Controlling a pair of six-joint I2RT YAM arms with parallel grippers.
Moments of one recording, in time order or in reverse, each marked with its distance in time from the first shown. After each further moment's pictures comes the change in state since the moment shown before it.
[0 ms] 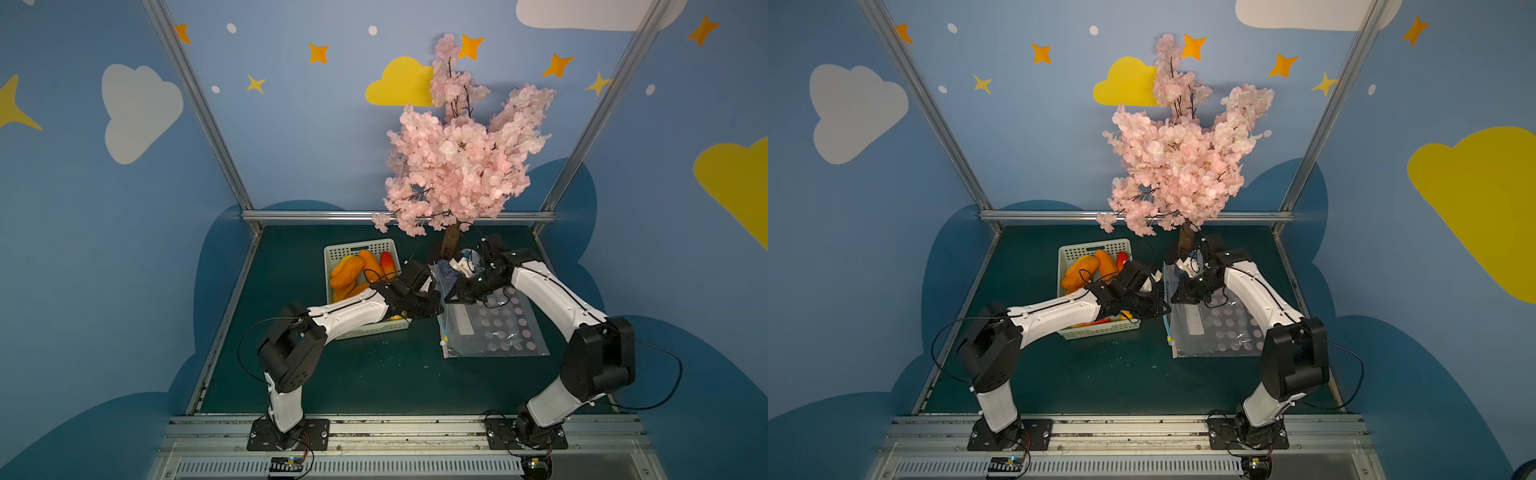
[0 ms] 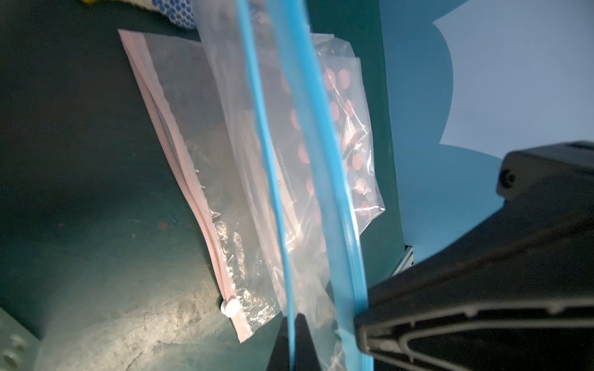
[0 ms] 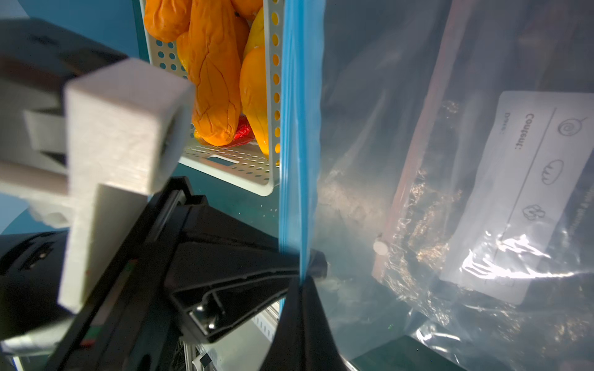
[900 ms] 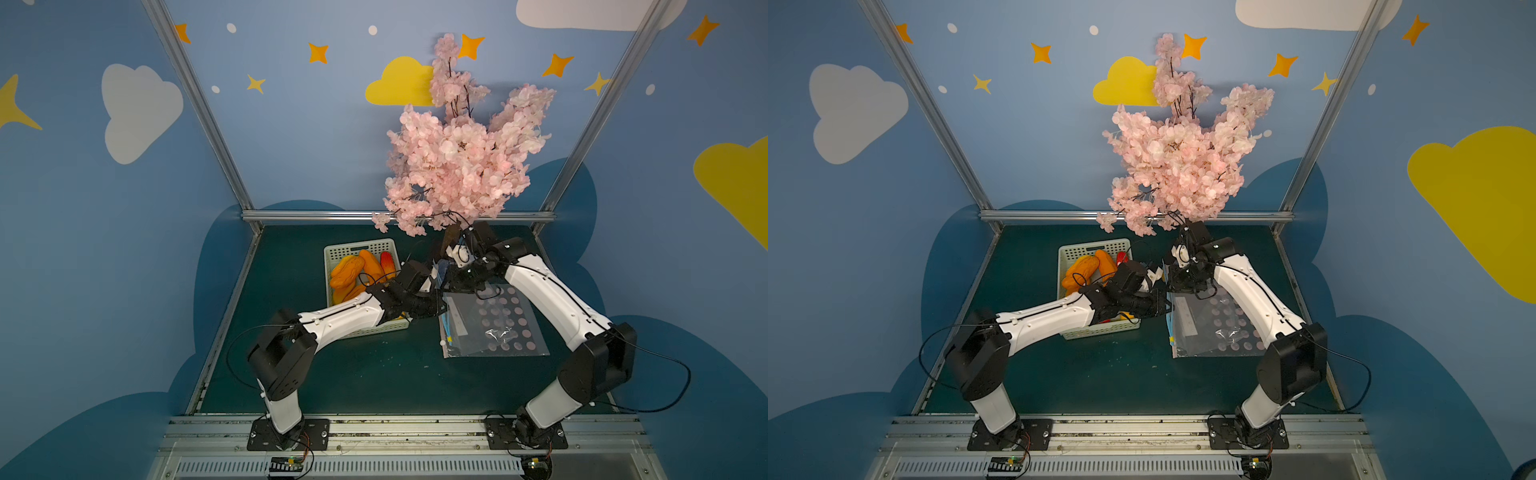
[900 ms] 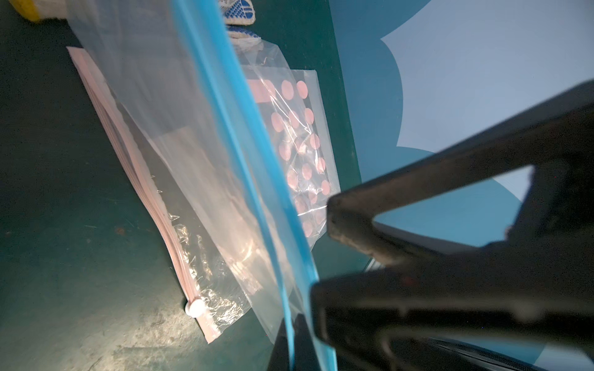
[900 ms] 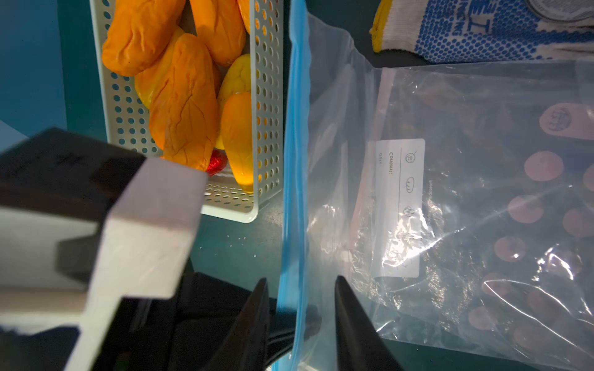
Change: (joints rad) left arm -0.018 -0.069 -0.049 0.090 0.027 -0.030; right arm 0.145 0.007 0.193 -0.080 0.342 0.103
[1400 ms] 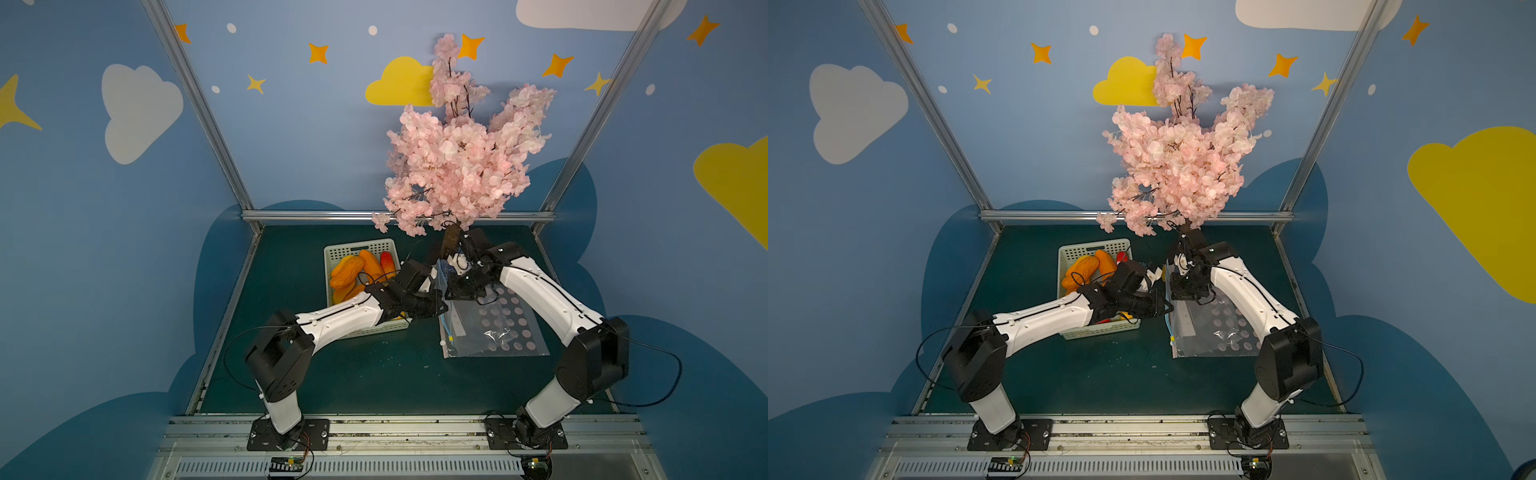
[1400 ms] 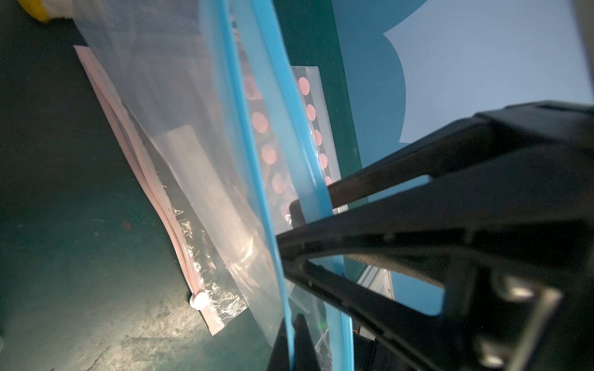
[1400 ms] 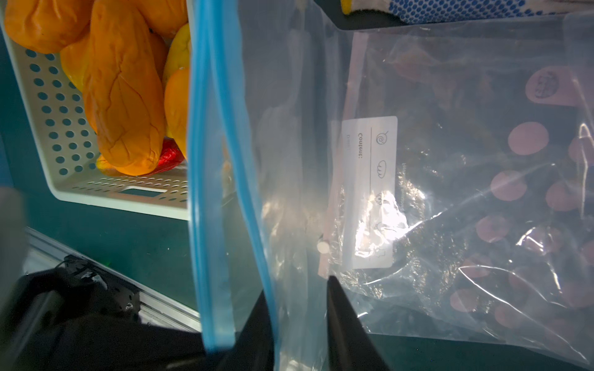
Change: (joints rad) left arm -0.001 -0.017 0.010 -0.037 -0.001 0.016; right arm 0.010 0.013 -0.067 -0.005 0.064 -0.002
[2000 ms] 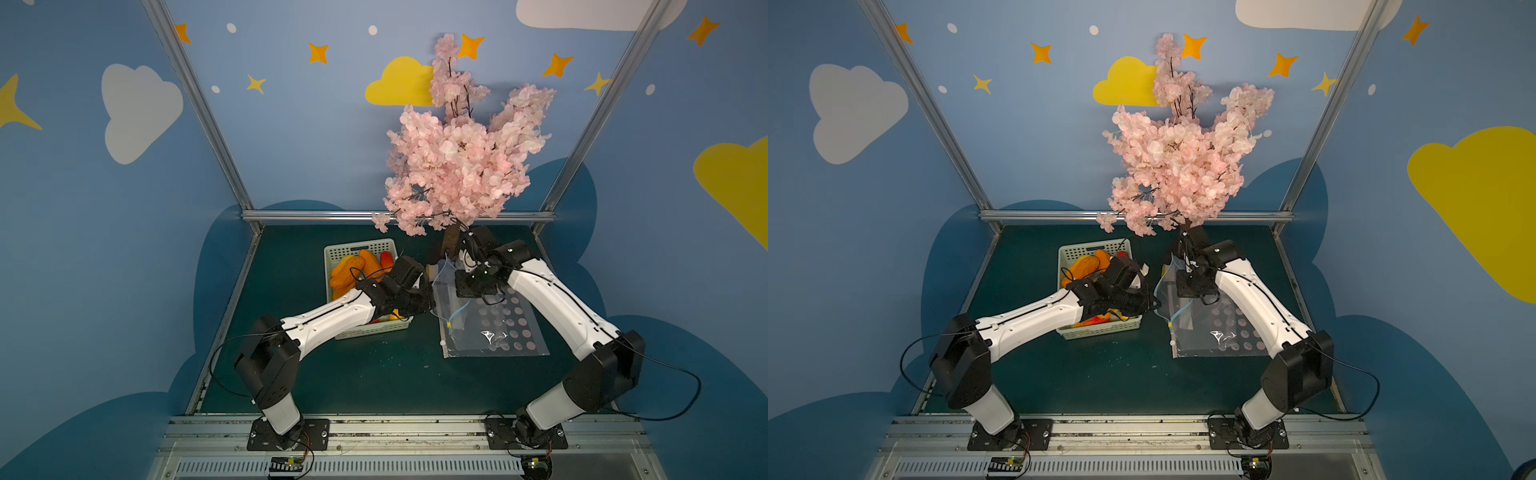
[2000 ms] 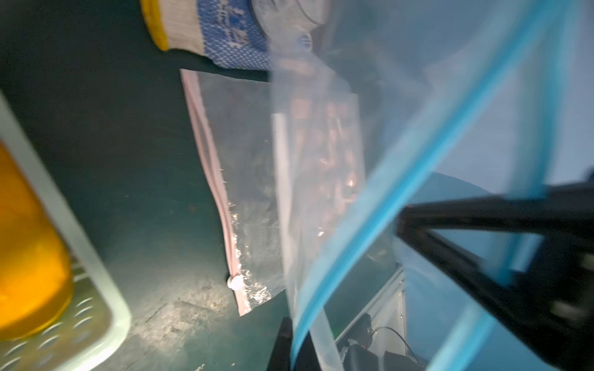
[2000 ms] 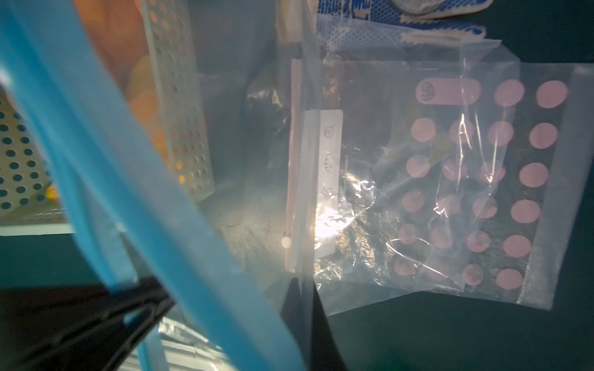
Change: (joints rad) left arm 0.037 -0.059 0.026 -0.190 -0.121 -0.066; right arm 0.024 -0.091 0.072 -0.106 0.233 0.071
